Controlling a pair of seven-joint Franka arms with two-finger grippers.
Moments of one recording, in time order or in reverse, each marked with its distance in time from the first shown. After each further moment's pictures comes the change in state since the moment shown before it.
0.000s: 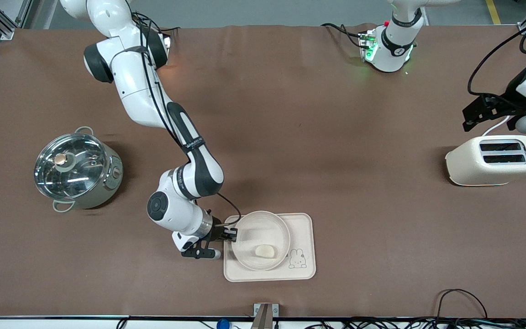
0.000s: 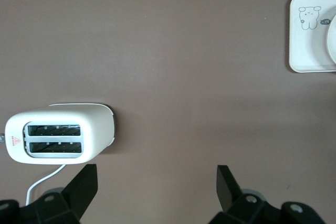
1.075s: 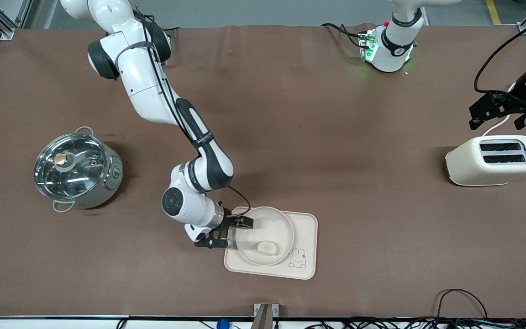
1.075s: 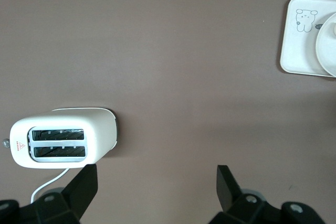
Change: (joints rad) left arm -0.010 0.007 0.012 0.018 0.000 -0.001 0.013; right arm 0.047 -0.045 0.039 -0.120 -0.007 -0.013 0.020
